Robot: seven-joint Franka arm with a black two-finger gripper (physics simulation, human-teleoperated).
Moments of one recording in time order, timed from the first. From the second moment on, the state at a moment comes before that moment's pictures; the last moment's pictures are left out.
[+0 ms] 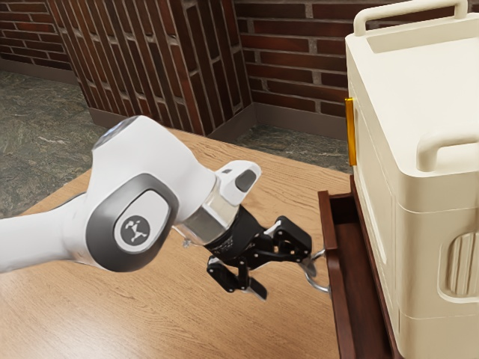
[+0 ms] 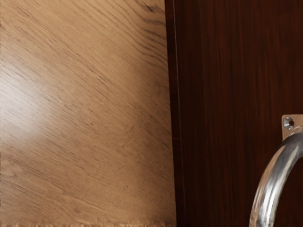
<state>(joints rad) -0.39 -0.28 0.14 -2.22 -0.41 2.32 -0.59</state>
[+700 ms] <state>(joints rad) -0.39 -0.41 0.18 -2.34 -0.38 2.30 -0.60</state>
